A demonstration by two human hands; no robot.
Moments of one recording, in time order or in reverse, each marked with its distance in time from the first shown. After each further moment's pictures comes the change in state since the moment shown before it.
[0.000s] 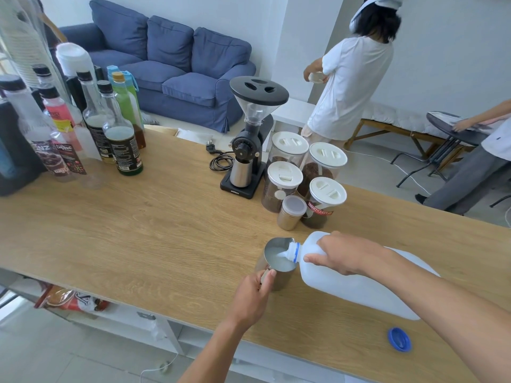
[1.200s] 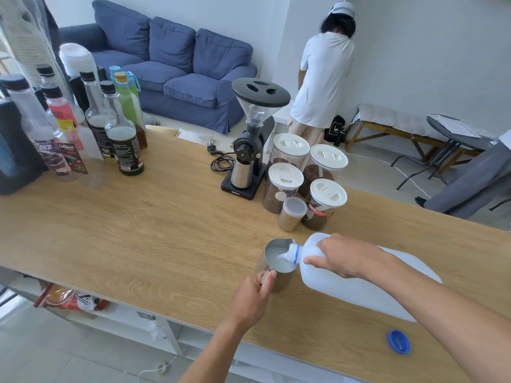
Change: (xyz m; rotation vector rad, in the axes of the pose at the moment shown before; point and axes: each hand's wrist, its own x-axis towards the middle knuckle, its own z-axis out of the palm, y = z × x) left_hand -0.001 0.001 -0.001 0.015 -0.001 -0.018; right_hand 0.003 0.001 0.006 -0.012 0.037 -0.013
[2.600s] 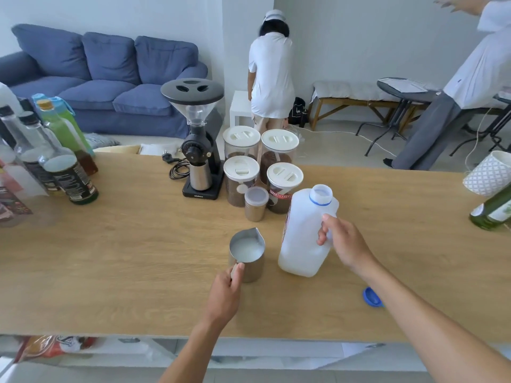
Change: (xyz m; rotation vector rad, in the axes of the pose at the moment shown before) left_hand 0.001 0.005 0.001 0.122 -0.005 0.053; right_hand -0.029 0.057 0.079 1.383 0.617 0.122
